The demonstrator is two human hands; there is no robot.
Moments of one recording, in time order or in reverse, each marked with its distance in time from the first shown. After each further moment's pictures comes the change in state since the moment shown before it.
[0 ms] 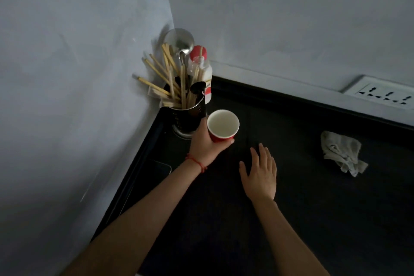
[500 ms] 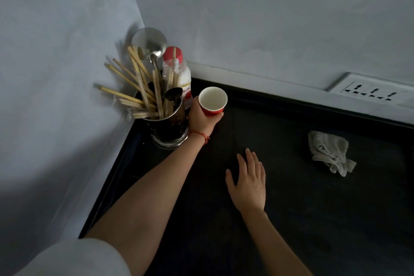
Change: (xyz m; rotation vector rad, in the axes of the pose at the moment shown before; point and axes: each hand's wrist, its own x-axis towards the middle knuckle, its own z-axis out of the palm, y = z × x) left_hand 0.098 -0.005 0.053 -0.021 0.158 -0.083; right_hand 0.002 0.006 0.011 -0.037 0.100 -0.028
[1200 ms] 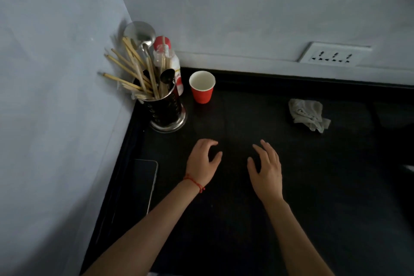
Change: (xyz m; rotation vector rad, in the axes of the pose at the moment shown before) left_hand -0.156 -0.040 -0.051 0.351 -0.365 0.308; right_hand -0.077 0.019 -0.046 0.289 0.138 0.160
